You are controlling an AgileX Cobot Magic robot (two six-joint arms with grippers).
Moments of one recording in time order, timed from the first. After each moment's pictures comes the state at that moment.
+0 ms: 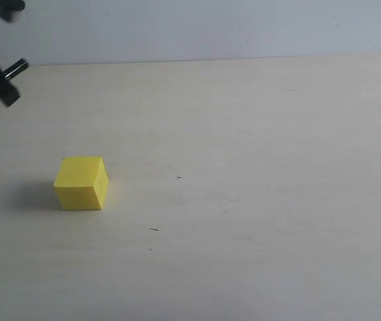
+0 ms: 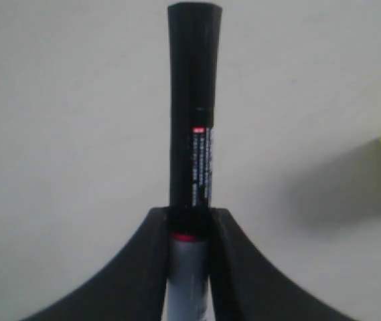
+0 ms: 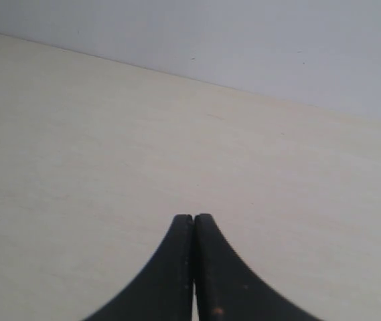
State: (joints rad) left arm -0.28 1.67 -1.30 0.33 1.00 0.16; right arm 0.02 0.00 0.00 0.12 0.37 -0.30
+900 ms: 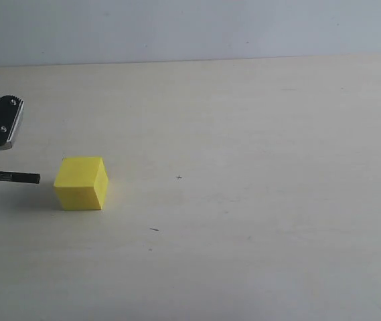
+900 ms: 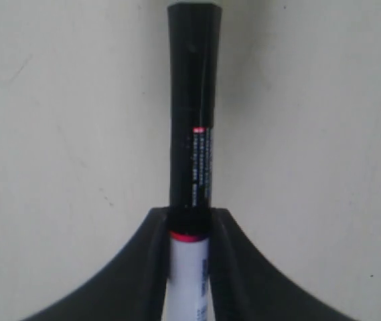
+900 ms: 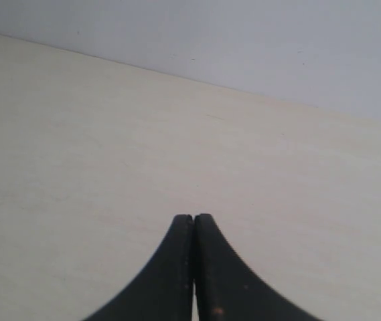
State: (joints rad) left arm -0.07 1.76 -1.01 0.03 0.77 1.51; right arm 0.02 0.00 0.00 0.12 0.37 -0.30
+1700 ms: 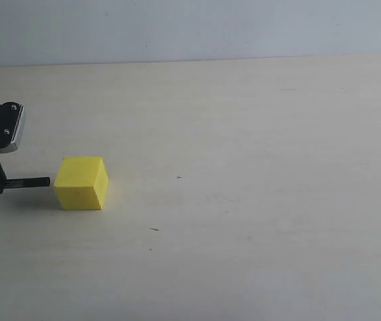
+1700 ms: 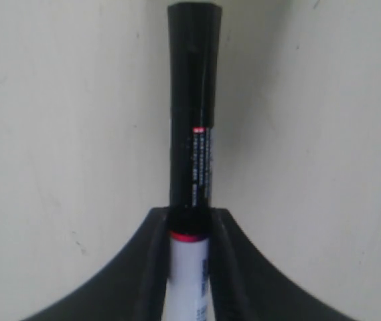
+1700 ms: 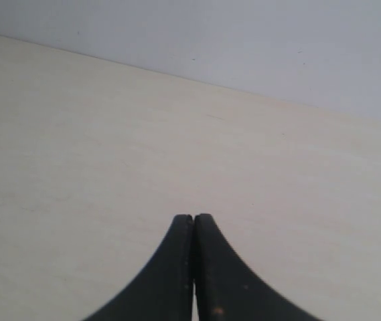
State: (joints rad) left arm 0.00 1.85 -1.01 -0.17 0.73 1.65; right arm 0.02 0.00 0.00 0.12 0.37 -0.30
